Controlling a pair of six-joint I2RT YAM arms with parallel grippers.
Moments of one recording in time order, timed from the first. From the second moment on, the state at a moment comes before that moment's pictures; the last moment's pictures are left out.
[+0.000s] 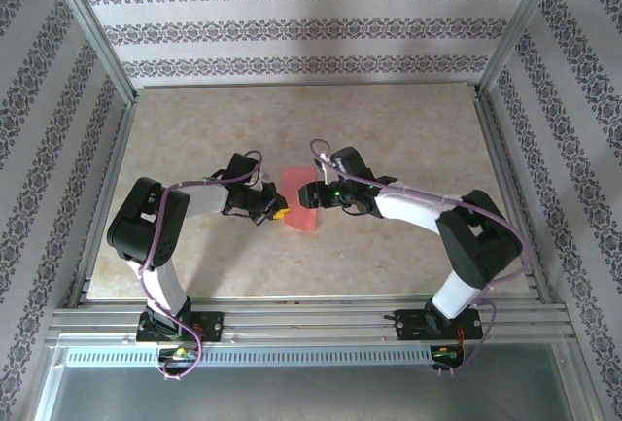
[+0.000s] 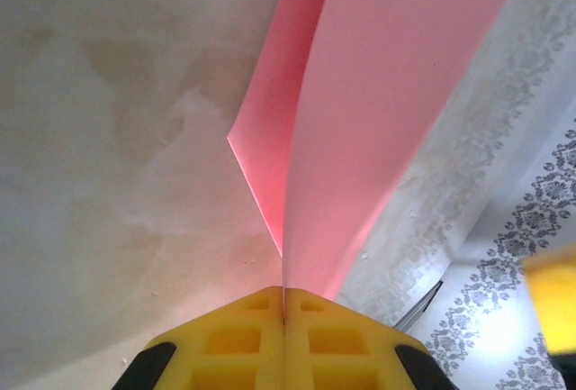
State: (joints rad) left arm -0.35 1.78 0.86 -0.10 0.69 -1.01; right arm 0.64 1.63 0.91 -0.05 -0.33 0.40
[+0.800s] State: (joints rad) left arm -0.35 1.75 0.86 -0.10 0.66 -1.13; right arm 0.91 1.71 0.85 0.06 0.00 -0.24
